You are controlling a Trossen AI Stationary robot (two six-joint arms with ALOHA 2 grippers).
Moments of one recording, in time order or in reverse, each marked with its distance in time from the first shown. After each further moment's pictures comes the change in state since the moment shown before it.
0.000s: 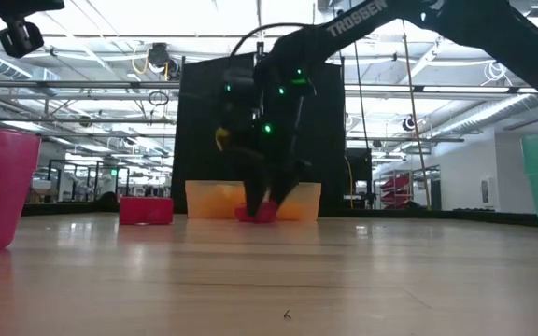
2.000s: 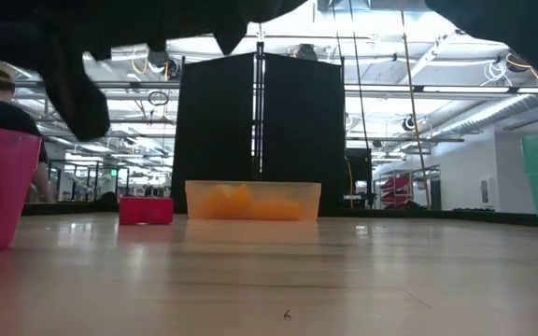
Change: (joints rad) left arm 0.000 0.000 0.000 -0.001 0.027 -0.003; right arm 0.460 0.232 0.326 0.767 -0.499 0.120
